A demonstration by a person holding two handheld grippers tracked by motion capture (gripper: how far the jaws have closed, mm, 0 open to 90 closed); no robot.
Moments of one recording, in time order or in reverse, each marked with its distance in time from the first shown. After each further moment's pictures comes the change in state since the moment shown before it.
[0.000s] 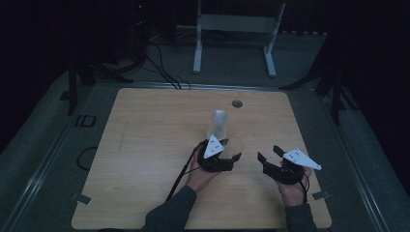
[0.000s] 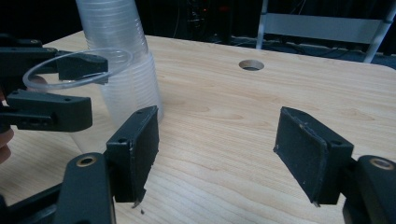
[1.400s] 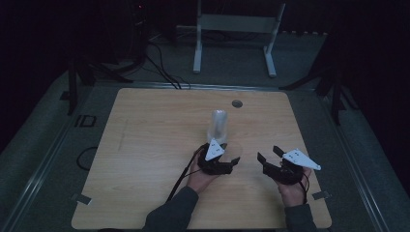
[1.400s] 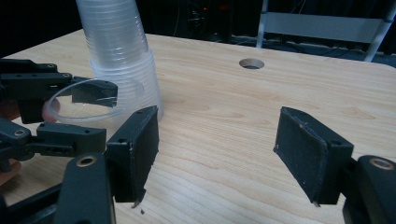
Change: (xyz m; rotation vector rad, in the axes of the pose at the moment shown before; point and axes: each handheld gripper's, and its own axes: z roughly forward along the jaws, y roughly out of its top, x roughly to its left) left arm 0.001 -0.019 0.010 0.059 -0.001 -0.012; right arm 0.000 -0.001 0.001 0.003 0.000 -0.001
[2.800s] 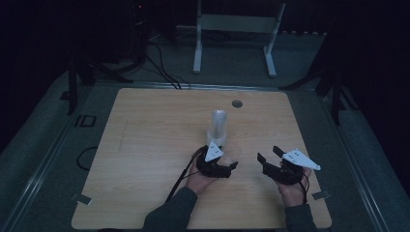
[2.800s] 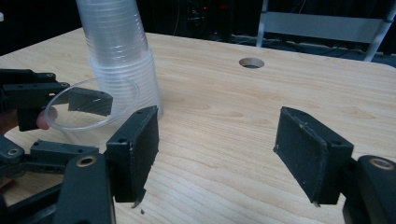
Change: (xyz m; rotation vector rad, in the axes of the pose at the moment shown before) left arm 0.001 -0.011 -0.001 0.058 0.005 -0.022; right arm 0.000 -0.001 0.000 0.003 0.000 -0.005
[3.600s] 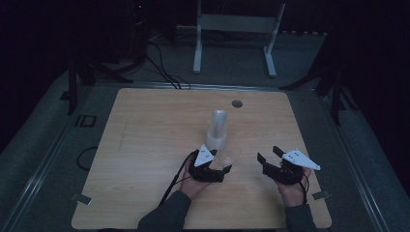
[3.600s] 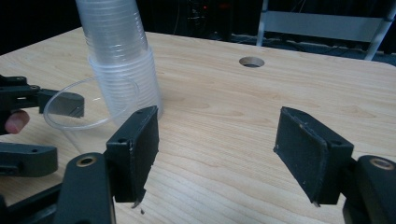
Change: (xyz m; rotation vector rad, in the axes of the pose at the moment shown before) left arm 0.002 -0.015 -0.026 -0.041 -0.011 -0.038; right arm 0.000 -0.001 0.000 0.002 0.000 0.002
